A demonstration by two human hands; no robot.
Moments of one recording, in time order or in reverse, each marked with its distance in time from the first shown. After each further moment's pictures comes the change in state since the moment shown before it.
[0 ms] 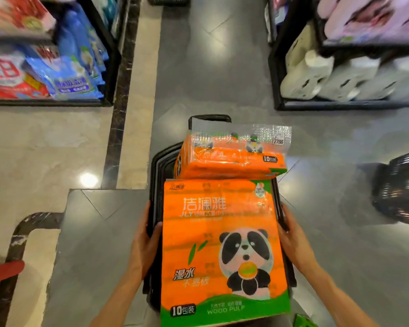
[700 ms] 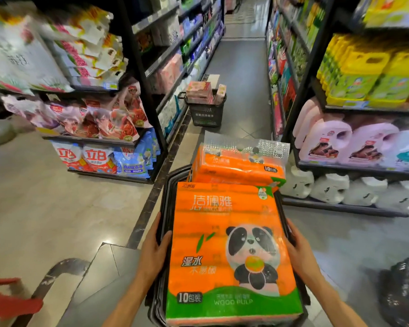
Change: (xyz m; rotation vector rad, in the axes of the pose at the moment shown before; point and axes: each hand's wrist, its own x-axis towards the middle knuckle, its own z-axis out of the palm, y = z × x) left_hand -0.102 0.267 -0.009 0.039 0.230 0.300; right_hand -0.076 -0.187 -0.188 0.120 0.045 -0.411
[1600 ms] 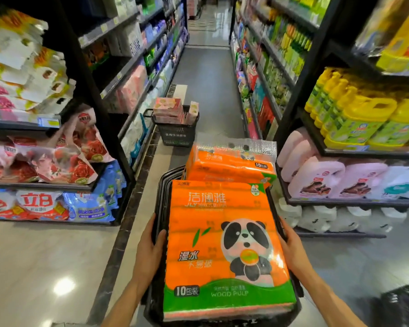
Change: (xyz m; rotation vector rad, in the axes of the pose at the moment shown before) left_hand 0.356 0.007 0.034 -0.064 -0.087 -0.003; right_hand 0.303 -0.067 0.025 -0.063 0.165 0.033
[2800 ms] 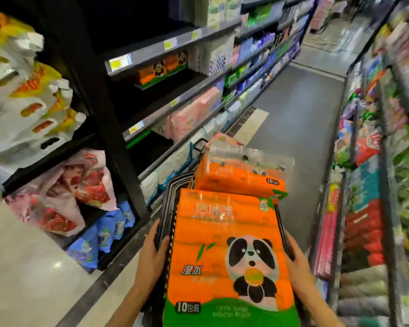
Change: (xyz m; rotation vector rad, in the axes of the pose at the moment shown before) left_hand 0.618 0.046 0.072 -0.032 0.472 -0.275; right_hand 0.750 -0.200 0.160 -0.025 -0.437 -0.010
